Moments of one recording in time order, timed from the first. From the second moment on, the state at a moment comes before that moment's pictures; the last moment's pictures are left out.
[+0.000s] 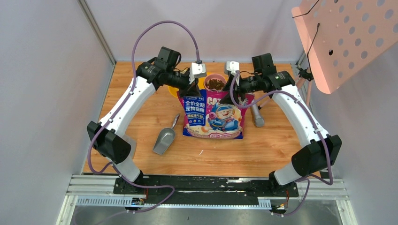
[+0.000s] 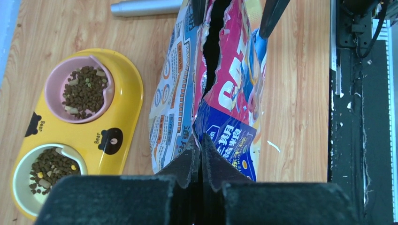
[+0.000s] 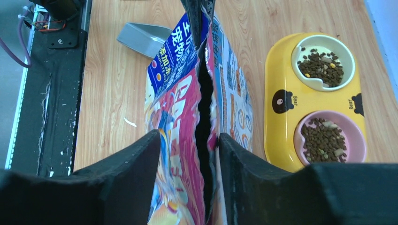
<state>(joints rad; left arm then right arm) -0.50 1.67 1.81 -0.98 0.80 0.69 0.32 1.50 1.58 -0.89 -0.98 -0.78</state>
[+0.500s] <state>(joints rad) -0.53 1.67 1.82 -0.87 0.76 0.61 0.35 1.53 1.58 -0.83 -0.97 -0.70</state>
